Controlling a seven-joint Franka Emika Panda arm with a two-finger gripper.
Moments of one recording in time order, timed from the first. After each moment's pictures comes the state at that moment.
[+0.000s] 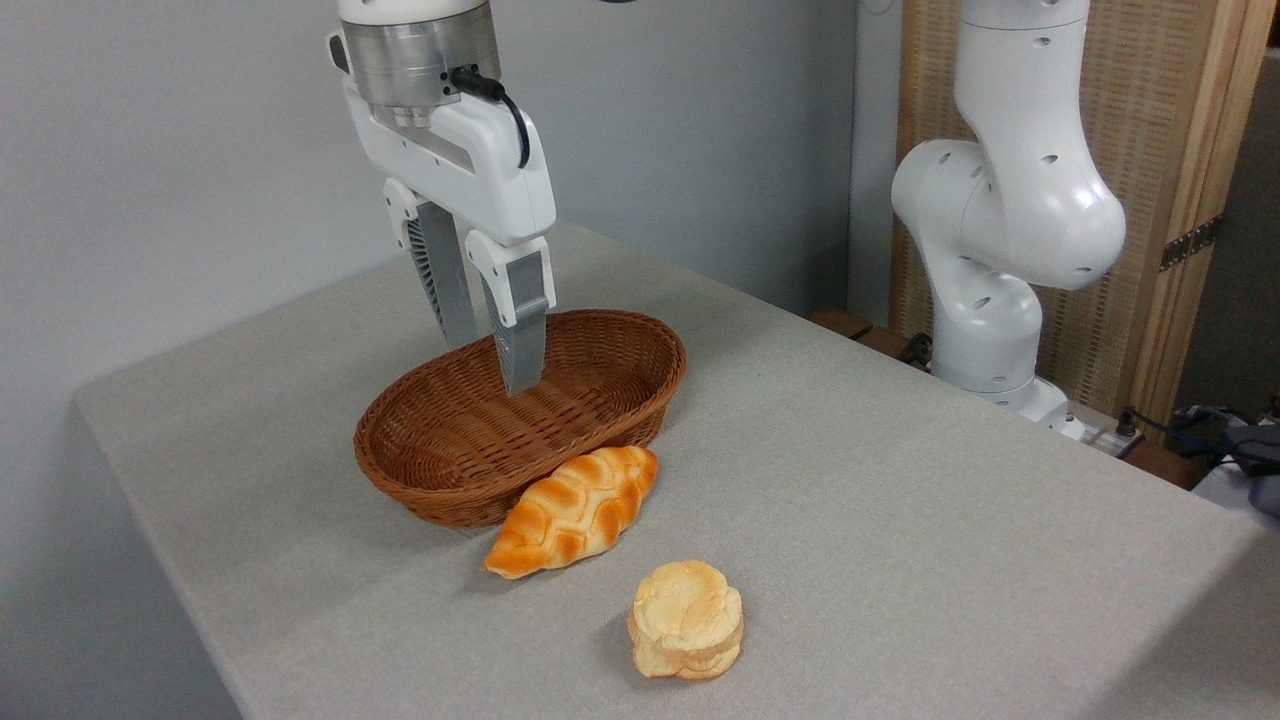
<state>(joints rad) -0.14 0.00 0.04 -1.64 -0.05 1.67 0.71</state>
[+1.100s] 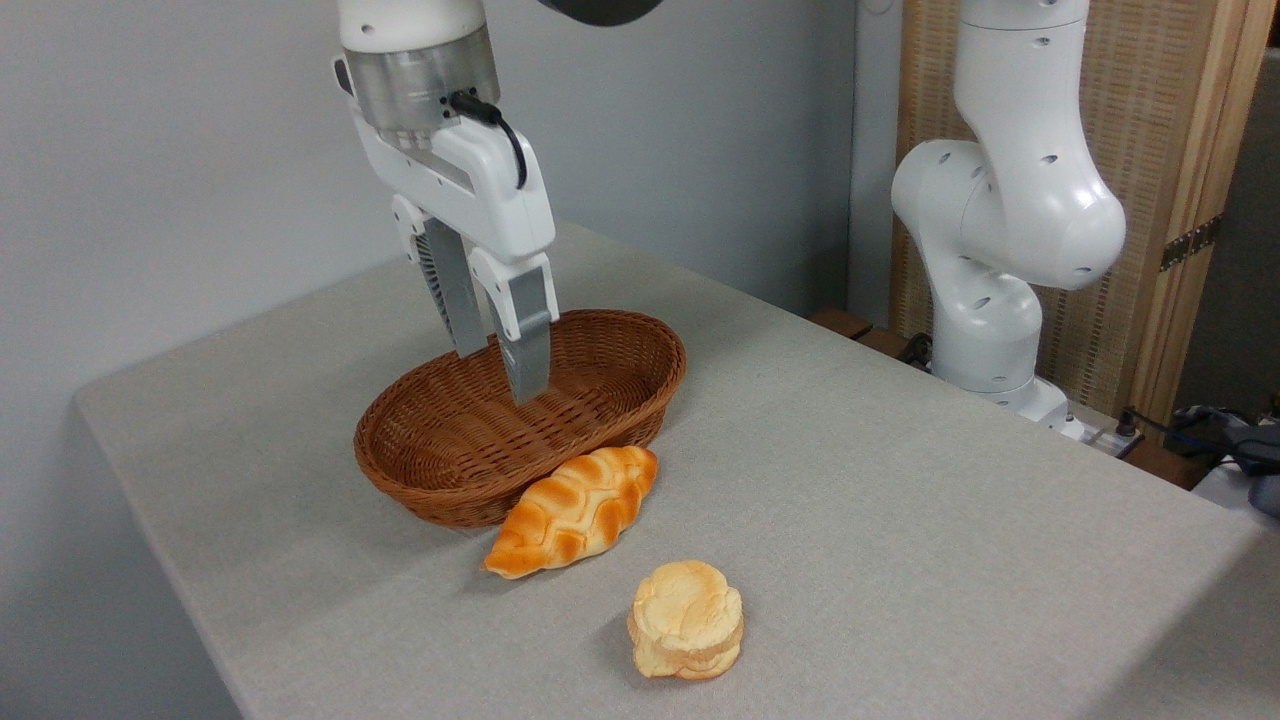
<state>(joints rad) -0.14 0.00 0.03 -1.68 -0.05 1.67 0.71</state>
